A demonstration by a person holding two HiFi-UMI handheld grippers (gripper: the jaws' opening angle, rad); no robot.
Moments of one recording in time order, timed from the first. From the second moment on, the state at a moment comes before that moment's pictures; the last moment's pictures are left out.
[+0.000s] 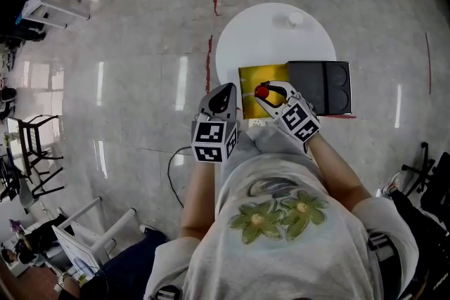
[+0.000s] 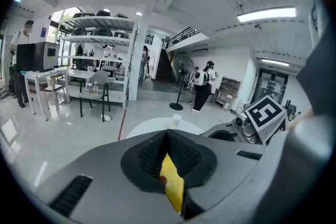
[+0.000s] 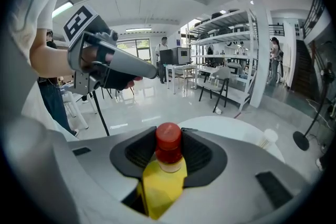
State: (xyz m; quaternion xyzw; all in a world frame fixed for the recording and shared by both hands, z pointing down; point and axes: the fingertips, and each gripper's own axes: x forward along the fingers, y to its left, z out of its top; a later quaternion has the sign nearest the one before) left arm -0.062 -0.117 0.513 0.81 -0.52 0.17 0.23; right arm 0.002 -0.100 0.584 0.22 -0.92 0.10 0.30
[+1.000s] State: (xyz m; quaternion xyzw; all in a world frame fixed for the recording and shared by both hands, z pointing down) left arm -0.067 -0.129 0.527 0.80 -0.52 0.19 0.24; right arm -0.008 -0.102 0.632 0.18 -0.92 0.12 0.33
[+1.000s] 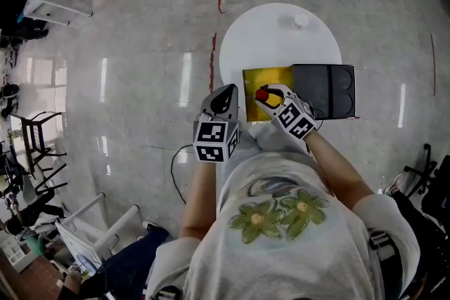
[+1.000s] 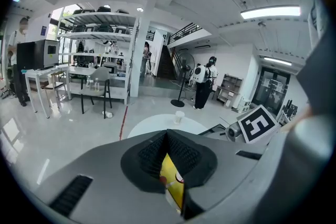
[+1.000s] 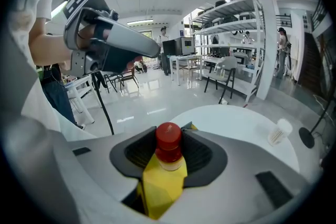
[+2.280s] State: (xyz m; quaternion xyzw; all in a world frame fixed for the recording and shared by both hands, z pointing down) left arm -0.067 -0.131 0.535 0.79 -0.52 0.19 0.26; right arm 0.000 -0.100 0.677 0.20 -0.90 0.11 0.38
